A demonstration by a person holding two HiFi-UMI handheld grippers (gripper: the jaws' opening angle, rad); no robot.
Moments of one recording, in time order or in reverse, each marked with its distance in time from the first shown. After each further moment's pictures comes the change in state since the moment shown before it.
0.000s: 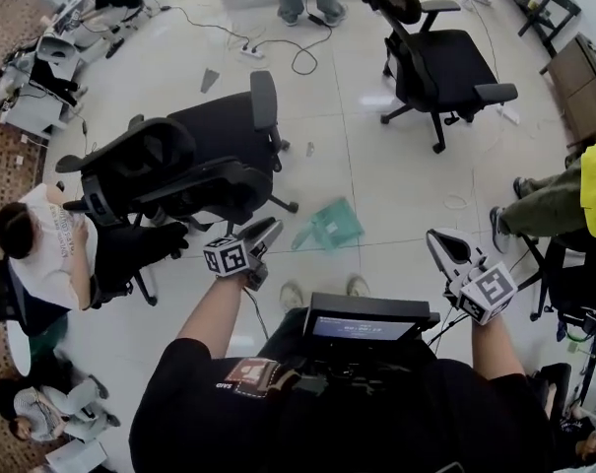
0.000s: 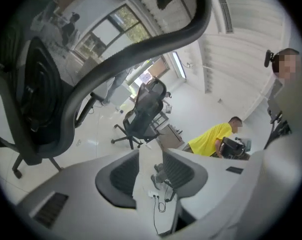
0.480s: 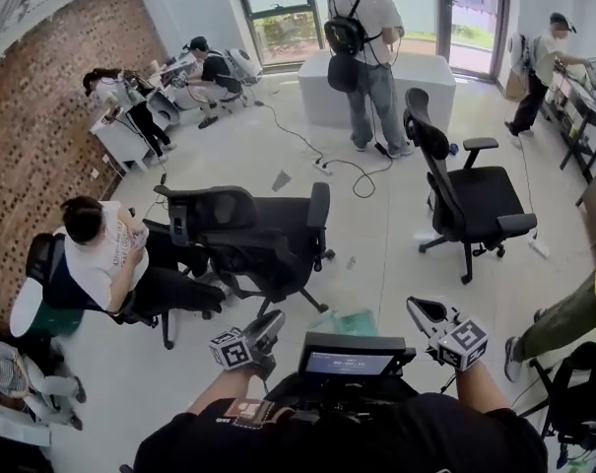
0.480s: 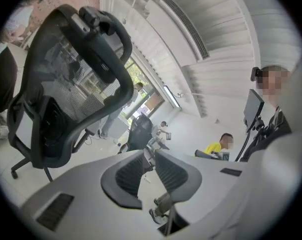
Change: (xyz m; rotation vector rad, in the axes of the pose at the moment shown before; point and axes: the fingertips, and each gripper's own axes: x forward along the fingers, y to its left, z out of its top) left arm -0.136 -0.240 -0.016 0.043 -0.419 0.027; right arm -0.086 0.047 0.081 -0.121 -0.129 0.283
